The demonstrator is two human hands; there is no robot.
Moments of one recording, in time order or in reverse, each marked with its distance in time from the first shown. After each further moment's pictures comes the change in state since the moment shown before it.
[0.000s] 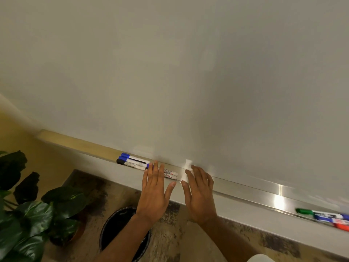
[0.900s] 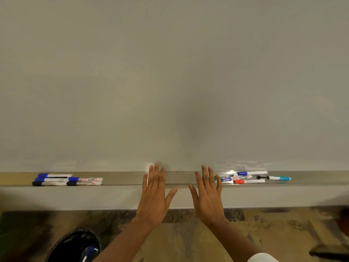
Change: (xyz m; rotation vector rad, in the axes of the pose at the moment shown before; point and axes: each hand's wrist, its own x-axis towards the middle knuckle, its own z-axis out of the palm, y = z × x) left_hand -0.024 0.249 0.080 0.142 -0.118 0.311; right_hand -0.126 0.208 -0.173 -0.315 -0.124 0.396
